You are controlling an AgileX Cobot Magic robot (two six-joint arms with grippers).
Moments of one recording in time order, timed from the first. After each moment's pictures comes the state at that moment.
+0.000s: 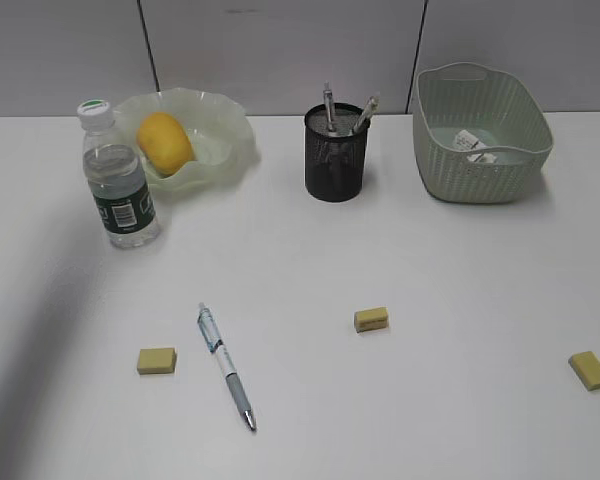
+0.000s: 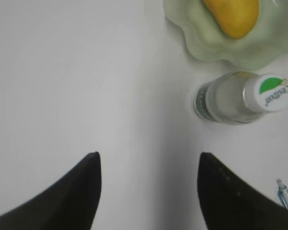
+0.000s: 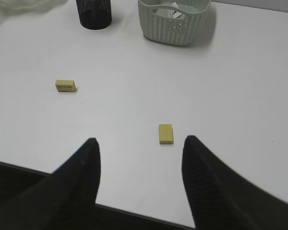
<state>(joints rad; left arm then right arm) -0.08 1.68 -1.64 0.03 1.21 -0.12 0.16 -0.01 -0.51 0.10 1.05 -0.13</state>
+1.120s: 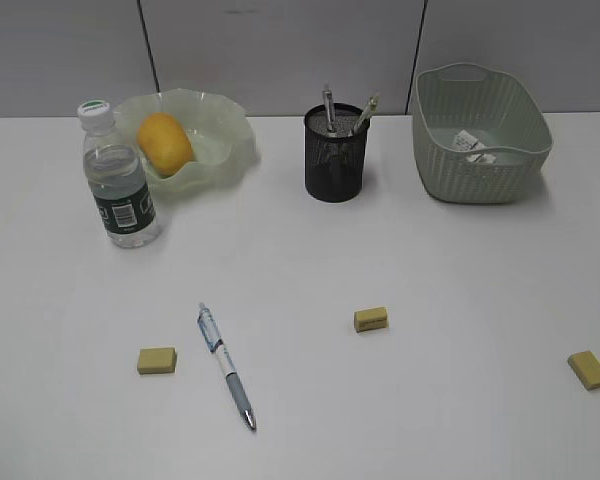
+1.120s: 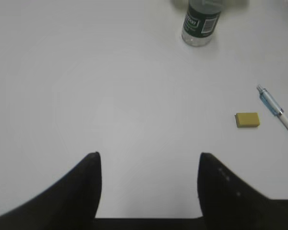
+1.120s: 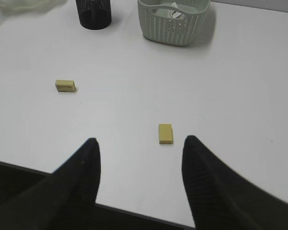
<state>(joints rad) -0.08 0.27 -0.60 0.02 1.09 -0.11 0.16 -0.01 -0.51 0.10 1.05 -0.13</state>
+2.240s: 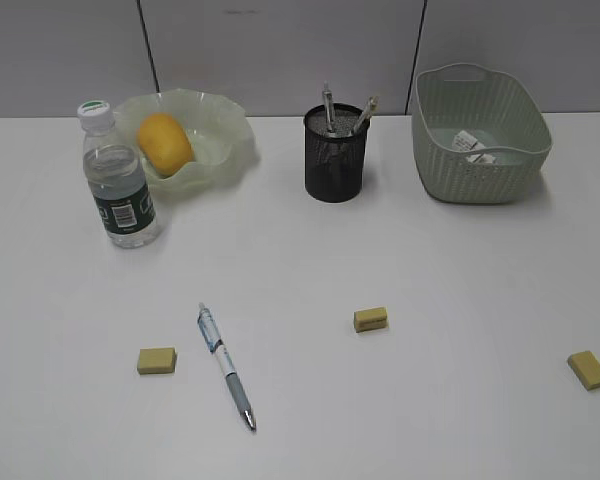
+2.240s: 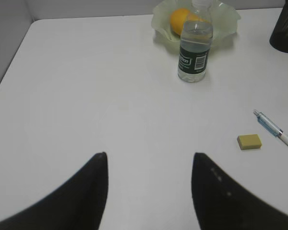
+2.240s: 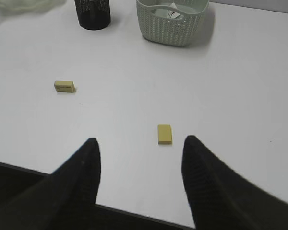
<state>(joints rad) -0.08 -0.01 -0.52 0.02 1.07 -0.03 0.16 -0.01 -0.51 0.10 1.04 -0.13</state>
